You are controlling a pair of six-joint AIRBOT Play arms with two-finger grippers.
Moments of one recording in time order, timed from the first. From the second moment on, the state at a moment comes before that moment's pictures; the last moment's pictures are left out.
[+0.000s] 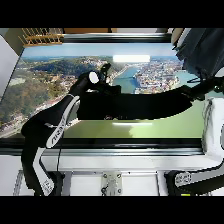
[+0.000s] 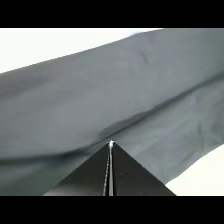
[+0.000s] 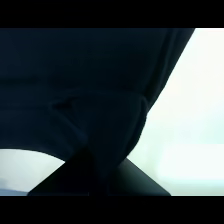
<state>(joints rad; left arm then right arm) -0.48 -1.98 1.81 1.01 -1.01 -1.60 -0.35 -1.65 1.62 -1.23 1.47 1.40</state>
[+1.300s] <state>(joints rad) -0.52 -2.16 2.03 0.97 -1.07 -1.59 0.12 -1.57 1.98 -1.11 1.56 1.60</state>
